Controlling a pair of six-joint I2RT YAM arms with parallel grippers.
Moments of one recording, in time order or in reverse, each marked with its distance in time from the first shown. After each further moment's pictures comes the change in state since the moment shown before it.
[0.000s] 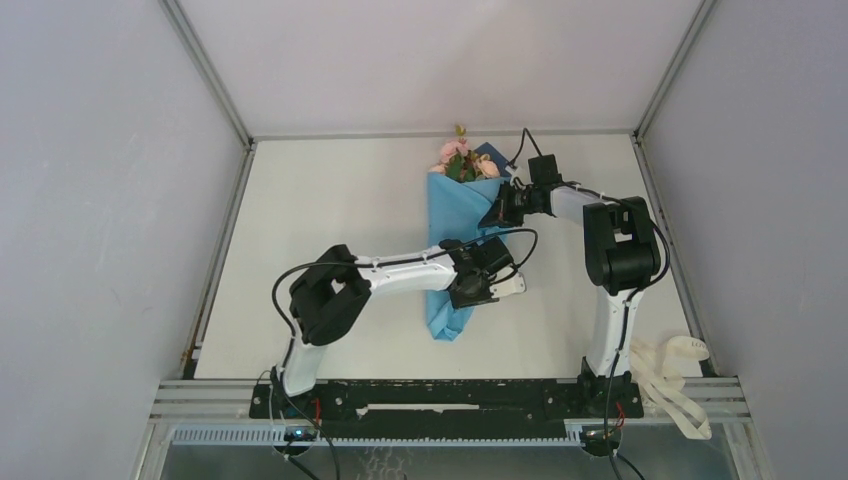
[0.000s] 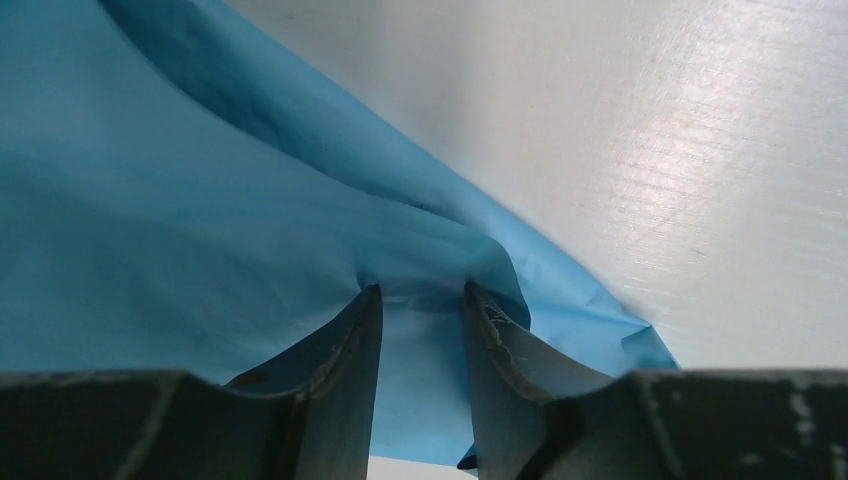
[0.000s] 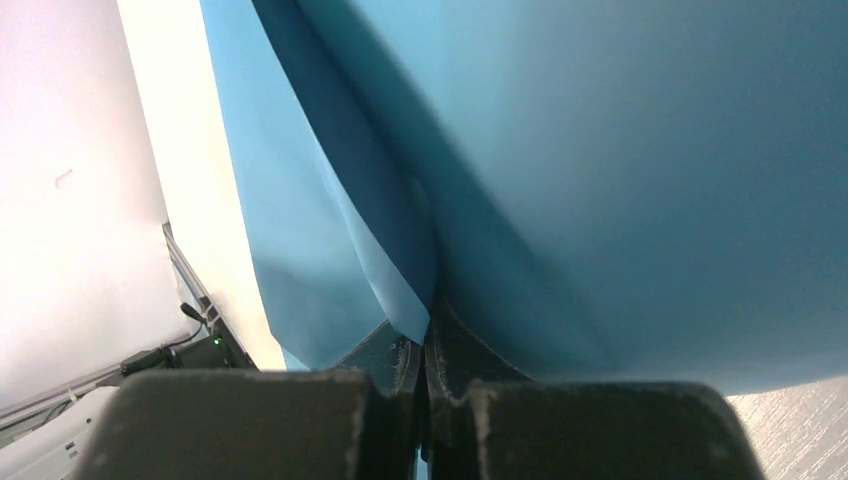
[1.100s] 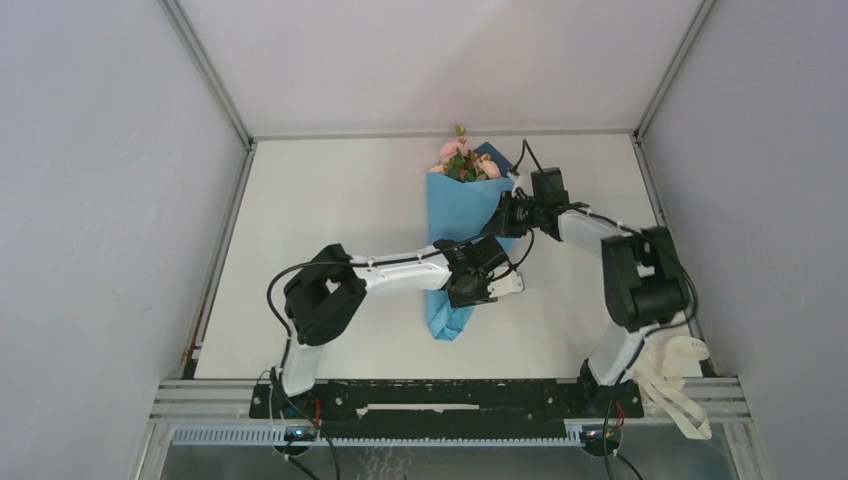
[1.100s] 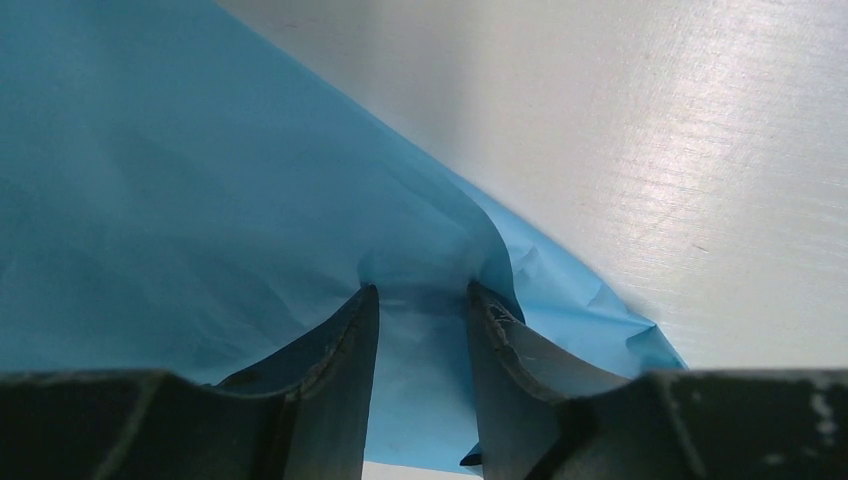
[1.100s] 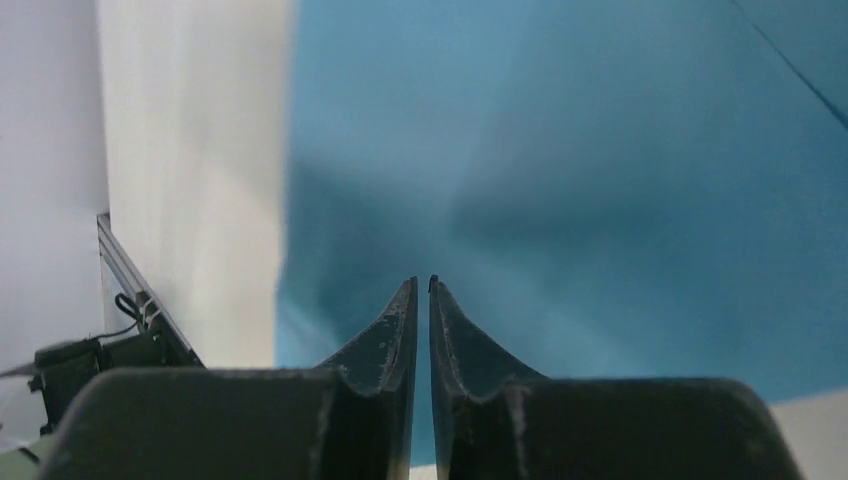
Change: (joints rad) left arm 0.017 -0.028 -0.055 0.063 0.037 0.040; right arm 0.072 -0.362 -0.286 0.119 0.130 -0.050
